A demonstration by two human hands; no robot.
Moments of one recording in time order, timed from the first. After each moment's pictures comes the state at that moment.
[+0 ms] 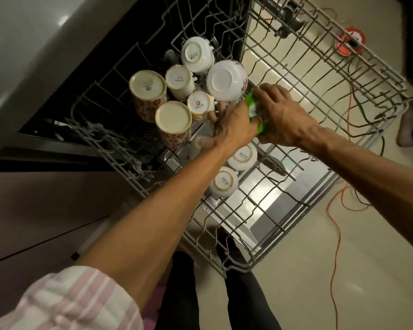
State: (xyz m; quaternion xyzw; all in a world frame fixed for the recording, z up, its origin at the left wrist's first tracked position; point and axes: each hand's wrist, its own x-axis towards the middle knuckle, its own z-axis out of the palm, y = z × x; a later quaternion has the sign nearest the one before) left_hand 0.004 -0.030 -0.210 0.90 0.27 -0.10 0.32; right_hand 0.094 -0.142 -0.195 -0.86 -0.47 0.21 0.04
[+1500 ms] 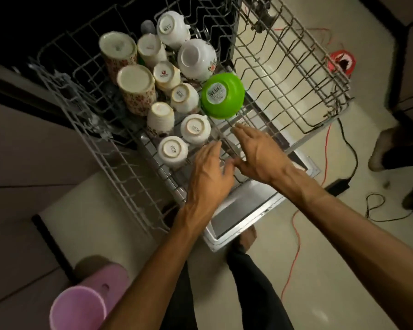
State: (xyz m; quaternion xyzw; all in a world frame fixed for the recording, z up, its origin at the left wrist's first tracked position) left_hand -0.089 -0.203 -0.197 0.83 0.39 0.09 0.38; right_hand 0.051 -0.265 -0.196 -0.80 -0.54 0.25 0.06
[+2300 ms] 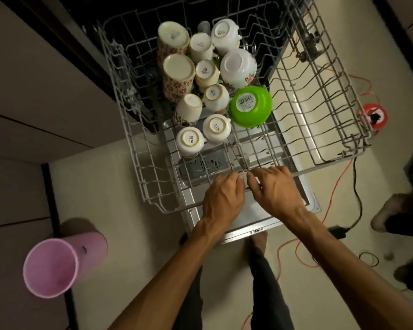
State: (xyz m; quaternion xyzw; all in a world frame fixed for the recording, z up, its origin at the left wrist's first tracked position) left_hand -0.090 -0.262 -0.216 0.79 0.47 0.09 0.37; right_hand 0.046 -0.311 -0.203 -0.77 -0.59 0.21 0.07
